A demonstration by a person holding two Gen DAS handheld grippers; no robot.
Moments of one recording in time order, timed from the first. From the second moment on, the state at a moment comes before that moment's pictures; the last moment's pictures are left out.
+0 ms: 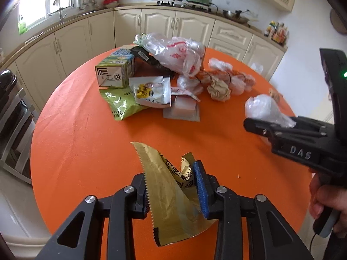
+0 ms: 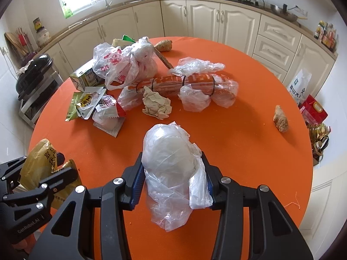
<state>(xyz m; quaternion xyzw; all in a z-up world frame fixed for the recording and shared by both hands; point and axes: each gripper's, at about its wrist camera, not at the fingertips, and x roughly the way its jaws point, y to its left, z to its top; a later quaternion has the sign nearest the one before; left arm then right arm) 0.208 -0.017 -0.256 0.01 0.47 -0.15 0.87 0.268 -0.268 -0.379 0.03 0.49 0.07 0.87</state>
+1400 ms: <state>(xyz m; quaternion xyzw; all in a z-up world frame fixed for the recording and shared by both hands) 0.218 -0.182 -0.136 0.05 0.34 -0.31 0.88 0.194 -0.453 -0.267 0.13 0.36 -0.05 0.92</state>
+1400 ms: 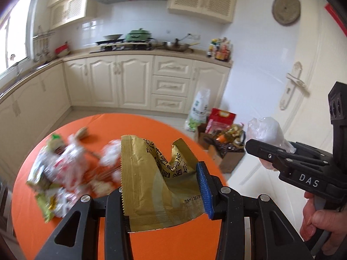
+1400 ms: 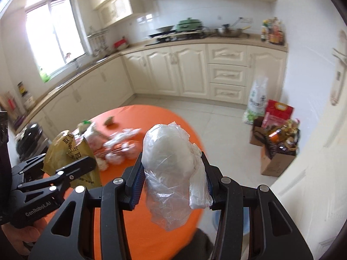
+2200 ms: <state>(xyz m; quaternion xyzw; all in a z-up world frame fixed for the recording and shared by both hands) 0.376 -0.554 -0.366 0.24 0.54 -0.40 0.70 0.165 -0.699 -0.517 0.34 0.49 -0.20 0.78</state>
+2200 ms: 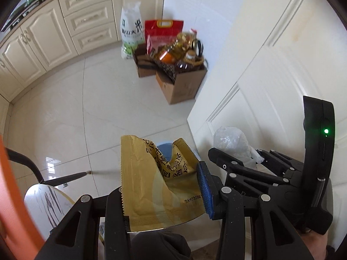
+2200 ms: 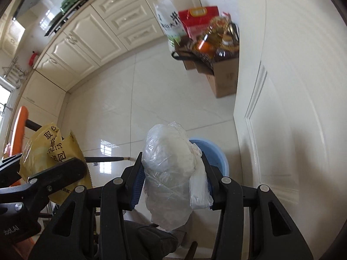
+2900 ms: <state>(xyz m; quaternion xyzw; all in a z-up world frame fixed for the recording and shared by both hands) 0.388 -0.608 -0.387 0.30 0.52 -0.35 0.72 0.151 -0.725 -0.547 0.38 0.49 -0.24 0.74</state>
